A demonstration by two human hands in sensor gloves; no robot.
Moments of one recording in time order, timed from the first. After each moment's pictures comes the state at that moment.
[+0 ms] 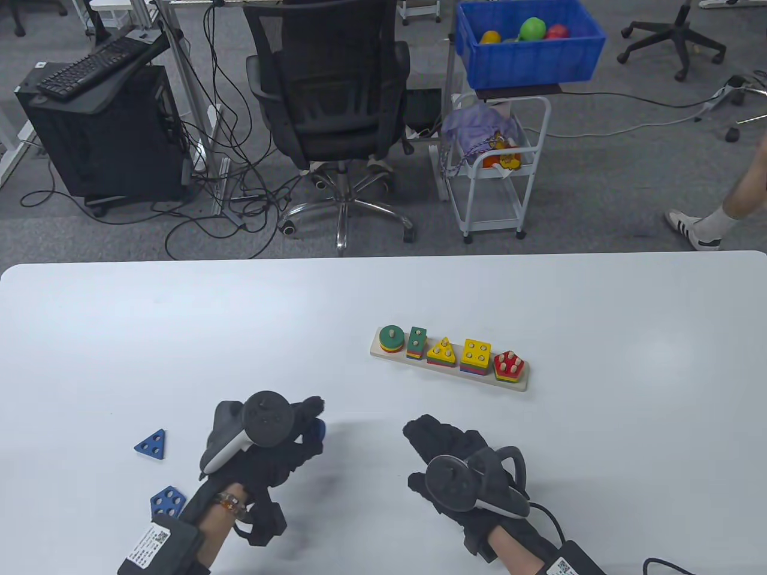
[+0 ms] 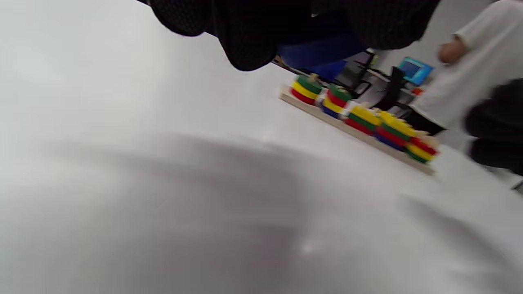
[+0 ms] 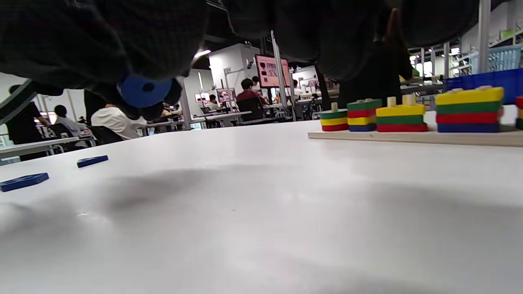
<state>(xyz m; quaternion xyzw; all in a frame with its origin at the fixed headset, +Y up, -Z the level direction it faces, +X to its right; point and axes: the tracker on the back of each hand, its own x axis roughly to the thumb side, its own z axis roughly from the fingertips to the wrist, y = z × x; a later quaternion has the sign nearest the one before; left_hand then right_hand) -0.186 -0.702 -0.312 -0.17 -0.17 0.24 0.94 0.074 -0.711 -0.261 0.24 -0.05 0.96 0.10</state>
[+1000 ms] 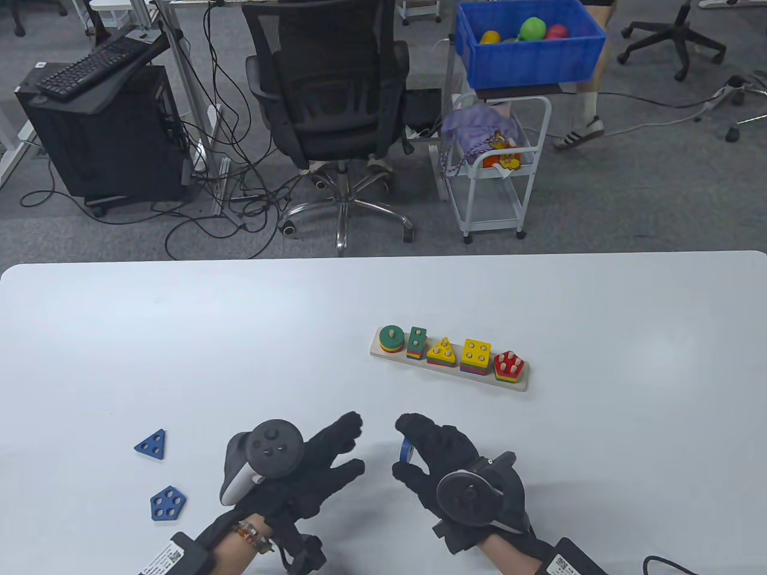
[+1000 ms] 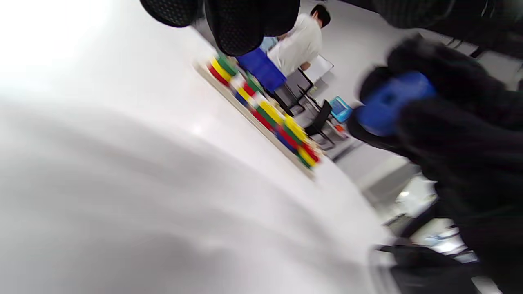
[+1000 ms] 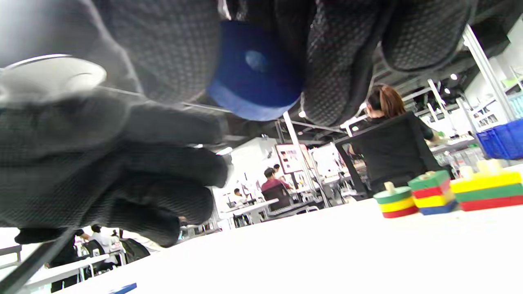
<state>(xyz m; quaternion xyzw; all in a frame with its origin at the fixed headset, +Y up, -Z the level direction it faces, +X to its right) -0.191 -0.709 -0.288 -0.11 -0.20 0.31 0.92 0.079 -0.690 -0.262 0.24 -0.17 0.93 0.24</state>
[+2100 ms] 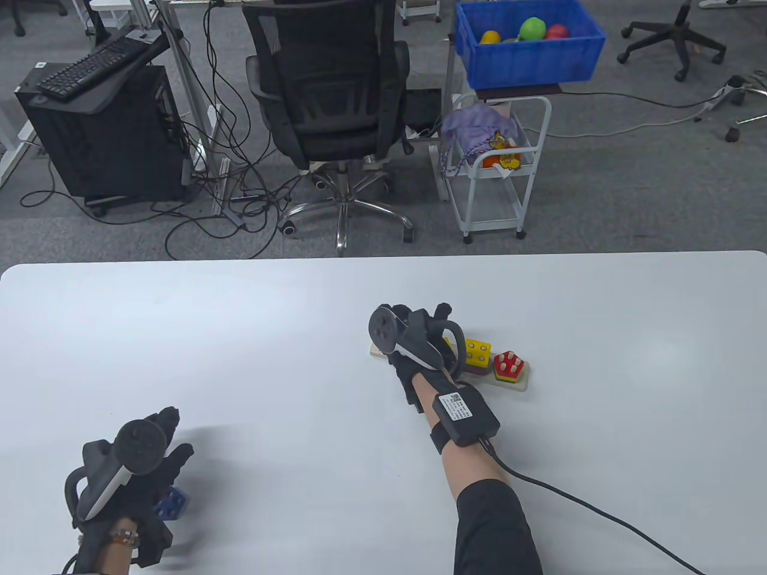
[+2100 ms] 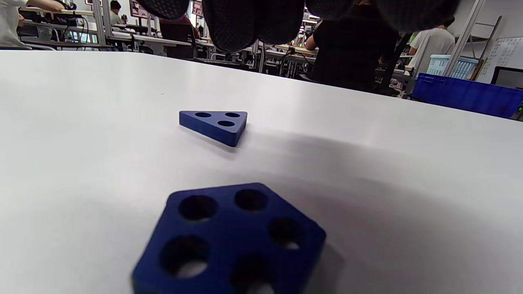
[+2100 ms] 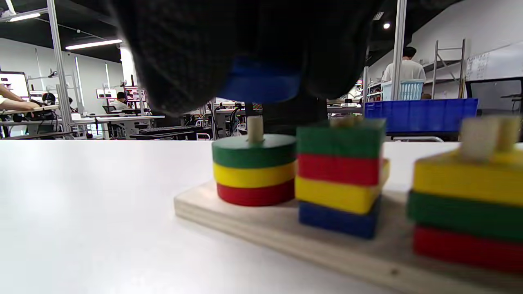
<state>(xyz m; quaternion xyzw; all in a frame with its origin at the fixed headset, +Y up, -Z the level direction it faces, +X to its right) -0.378 -0.721 -0.295 -0.07 0.09 0.07 0.99 0.016 -0.719 -0.482 0.07 -0.07 0.99 0.05</state>
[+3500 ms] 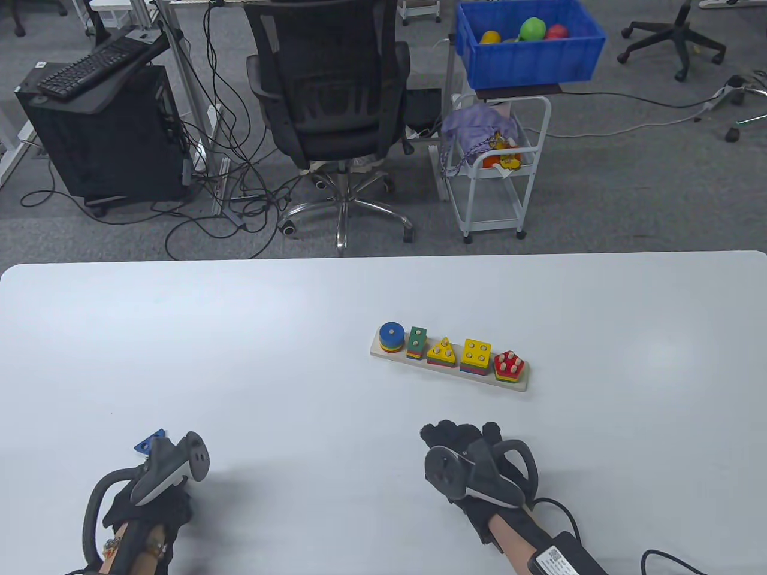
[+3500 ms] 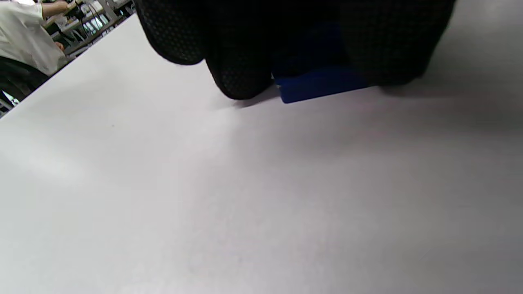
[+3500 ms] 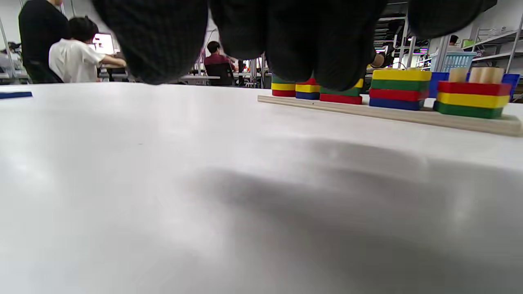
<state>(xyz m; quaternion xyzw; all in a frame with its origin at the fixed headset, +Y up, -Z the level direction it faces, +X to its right) -0.336 -0.748 -0.287 -0.28 0.13 -0.15 0.94 0.092 -0.736 -0.274 0.18 -0.01 0.98 0.02</state>
